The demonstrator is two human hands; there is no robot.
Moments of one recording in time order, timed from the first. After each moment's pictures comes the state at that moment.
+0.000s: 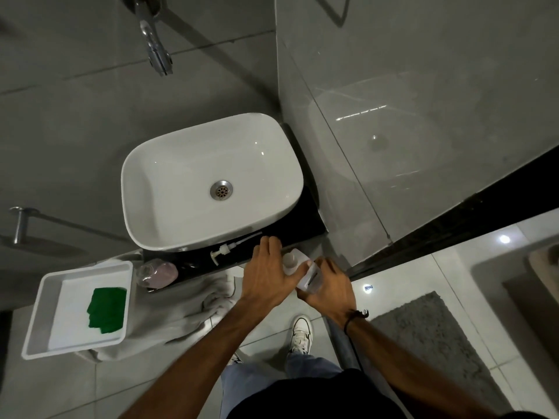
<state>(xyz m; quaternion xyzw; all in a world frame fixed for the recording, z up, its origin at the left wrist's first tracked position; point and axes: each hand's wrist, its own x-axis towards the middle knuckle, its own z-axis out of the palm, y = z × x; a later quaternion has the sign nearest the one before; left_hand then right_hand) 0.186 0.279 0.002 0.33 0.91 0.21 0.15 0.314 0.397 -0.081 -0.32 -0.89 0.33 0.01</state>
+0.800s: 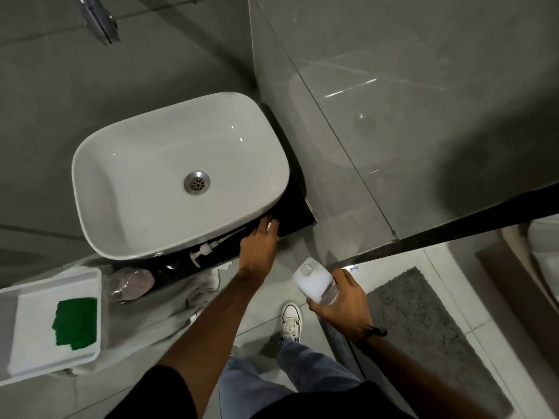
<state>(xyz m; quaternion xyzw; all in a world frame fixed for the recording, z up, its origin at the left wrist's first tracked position) 0.137 0.324 -0.081 0.41 0.90 0.03 0.12 0.365 0.399 -0.086 -0.41 -0.85 0.34 0.00</state>
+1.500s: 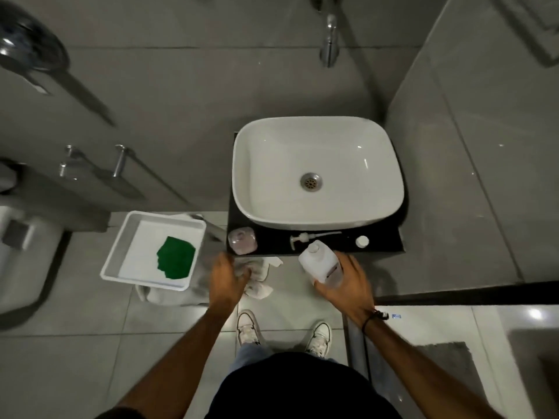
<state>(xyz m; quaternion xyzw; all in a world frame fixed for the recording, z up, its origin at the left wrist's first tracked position) 0.103 0.027 -0.059 -0.01 0.94 0.29 0.16 0.226 0.287 -0.029 -0.24 -0.90 0.35 0.02</state>
